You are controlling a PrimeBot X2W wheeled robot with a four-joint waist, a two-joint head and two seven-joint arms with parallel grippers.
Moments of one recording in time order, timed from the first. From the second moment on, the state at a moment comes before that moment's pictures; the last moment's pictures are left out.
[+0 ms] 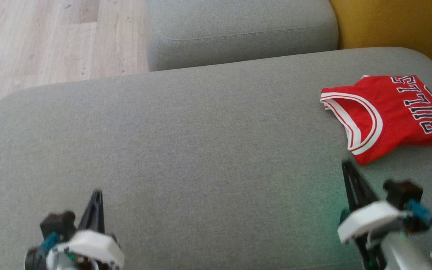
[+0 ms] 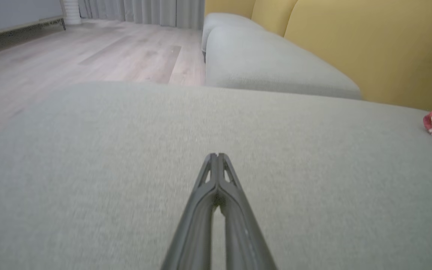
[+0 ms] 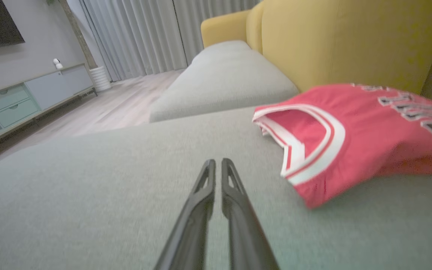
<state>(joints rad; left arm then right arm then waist) -0.02 0.05 -0.02 0.43 -0.17 -0.06 -0.25 -0.17 -0.17 0.20 0.55 0.33 0.12 -0.25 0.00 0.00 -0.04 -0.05</state>
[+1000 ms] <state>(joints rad) -0.01 0.05 -0.01 0.41 -0.50 -0.07 -0.16 -0.13 -0.14 0.13 0.50 0.62 0.12 -0.17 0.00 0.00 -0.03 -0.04</state>
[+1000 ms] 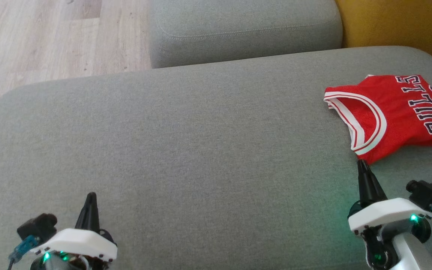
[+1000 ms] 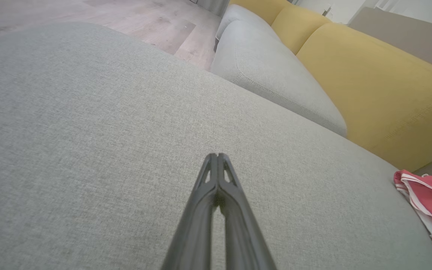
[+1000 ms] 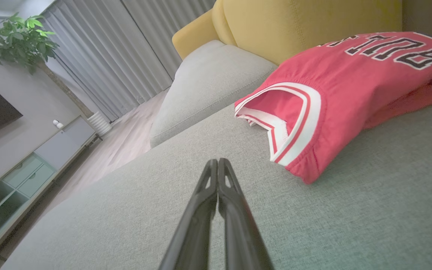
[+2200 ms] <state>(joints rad) -0.02 0.05 0.02 0.36 -0.92 -0.09 -0.06 -0.13 -0.11 0.03 0.42 1.00 0.12 -0.06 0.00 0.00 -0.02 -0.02</state>
